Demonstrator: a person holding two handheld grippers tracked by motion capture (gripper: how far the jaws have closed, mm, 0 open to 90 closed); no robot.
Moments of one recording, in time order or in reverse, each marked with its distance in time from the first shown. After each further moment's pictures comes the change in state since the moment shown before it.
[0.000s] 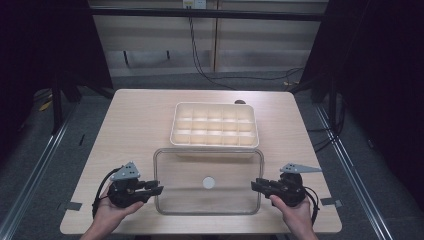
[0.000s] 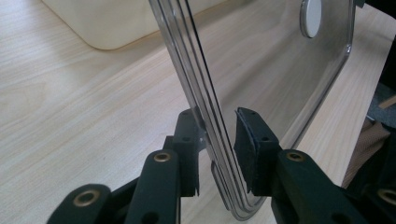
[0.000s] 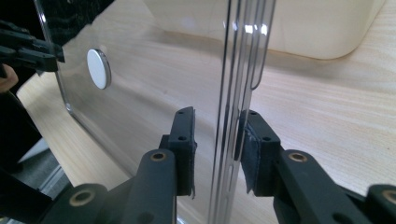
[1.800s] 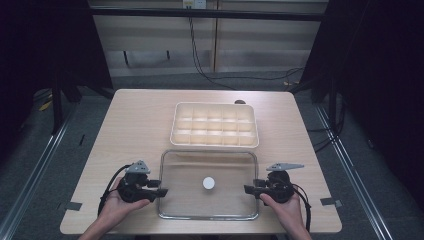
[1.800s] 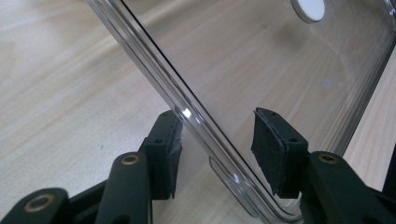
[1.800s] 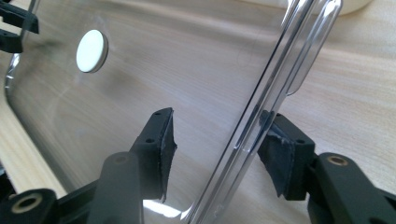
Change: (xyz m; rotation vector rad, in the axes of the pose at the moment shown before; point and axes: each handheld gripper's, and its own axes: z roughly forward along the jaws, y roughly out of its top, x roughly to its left) left arm 0.020 -0.003 0.033 0.153 -0.024 -0.033; right arm -0.012 -0.005 0.038 0.136 -0.067 -0.010
